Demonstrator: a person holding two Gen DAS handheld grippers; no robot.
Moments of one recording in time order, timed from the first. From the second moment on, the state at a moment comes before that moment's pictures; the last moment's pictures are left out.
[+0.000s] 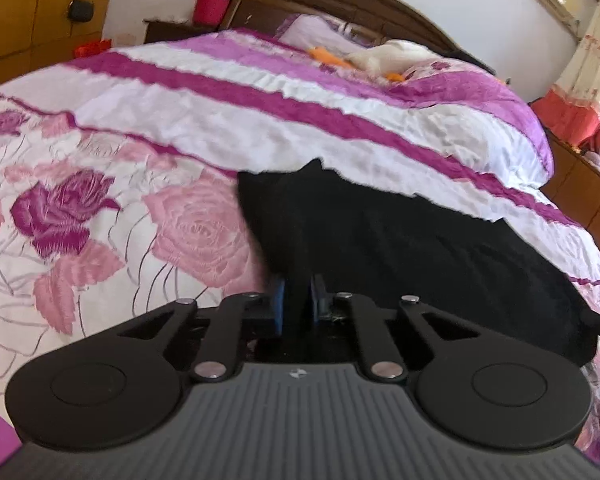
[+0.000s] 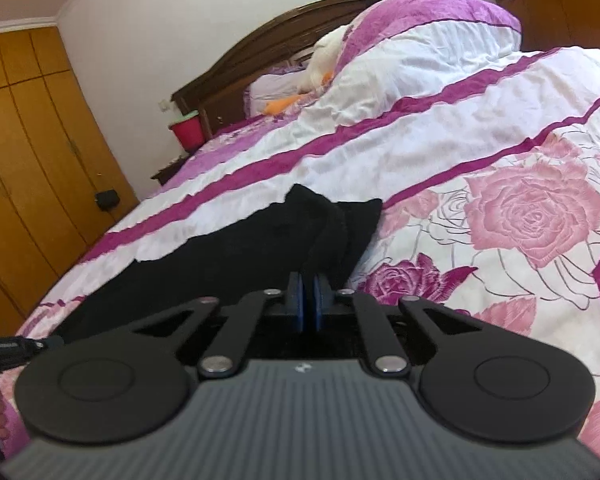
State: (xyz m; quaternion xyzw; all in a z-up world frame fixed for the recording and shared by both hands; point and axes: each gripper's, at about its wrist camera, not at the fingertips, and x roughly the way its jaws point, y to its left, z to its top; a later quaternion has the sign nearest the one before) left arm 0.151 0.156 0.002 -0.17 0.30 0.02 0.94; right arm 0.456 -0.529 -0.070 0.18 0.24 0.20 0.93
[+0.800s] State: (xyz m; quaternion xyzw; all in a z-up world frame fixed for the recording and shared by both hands) left arm 0.134 0.168 0.004 -0.16 0.32 0.00 0.93; right arm 0.447 -0.547 -0.069 0.17 0.28 0.22 0.92
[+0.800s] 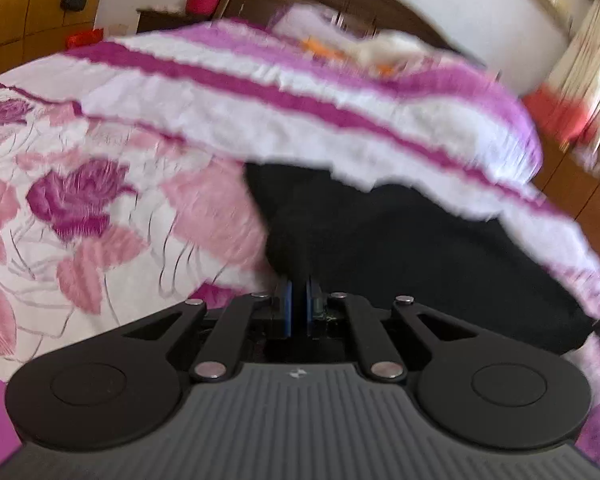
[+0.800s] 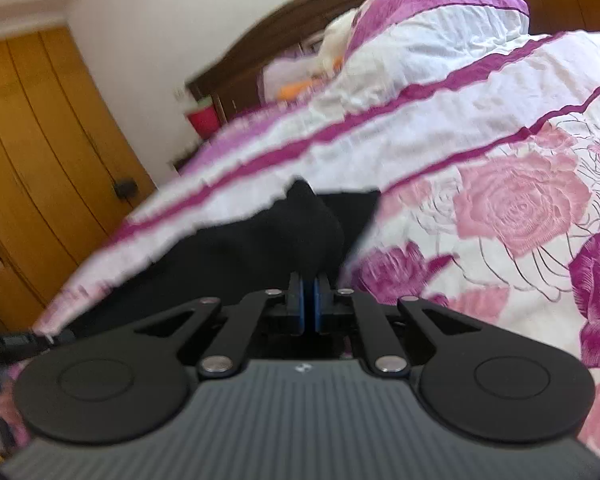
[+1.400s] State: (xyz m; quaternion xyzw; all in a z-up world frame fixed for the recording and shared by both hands) left arm 0.224 0.151 0.036 -0.09 0.30 0.01 0.95; right arm 0.504 -0.500 -0.018 0.04 0.23 0.17 0.96
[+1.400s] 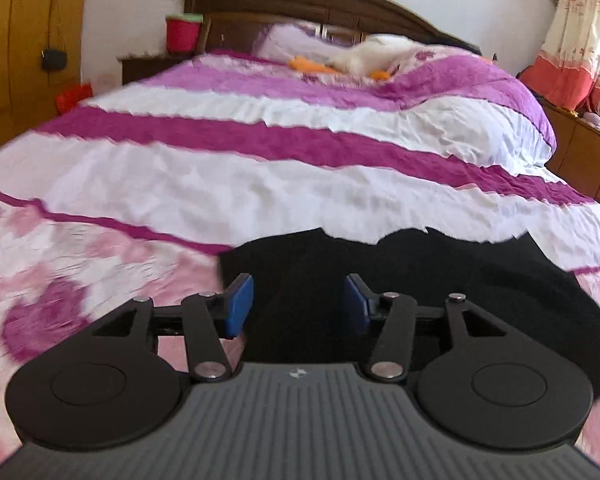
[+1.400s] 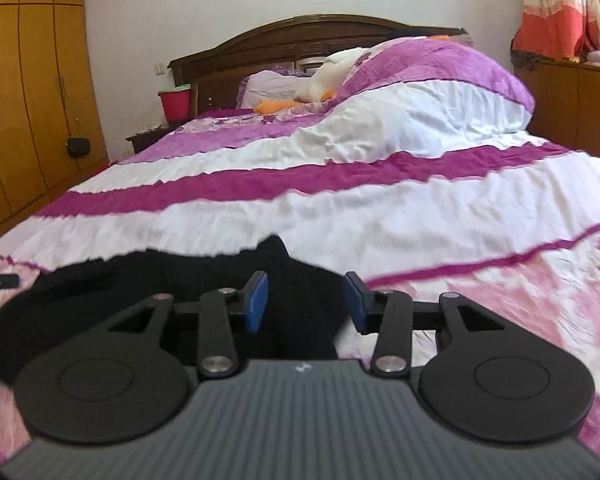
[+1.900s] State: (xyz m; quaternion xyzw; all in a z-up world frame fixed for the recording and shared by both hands) left arm 0.305 0.155 -0.005 -0.14 0.34 -0.02 0.93; right arm 0.590 -0.442 -0.065 0.01 0.30 0.22 0.93
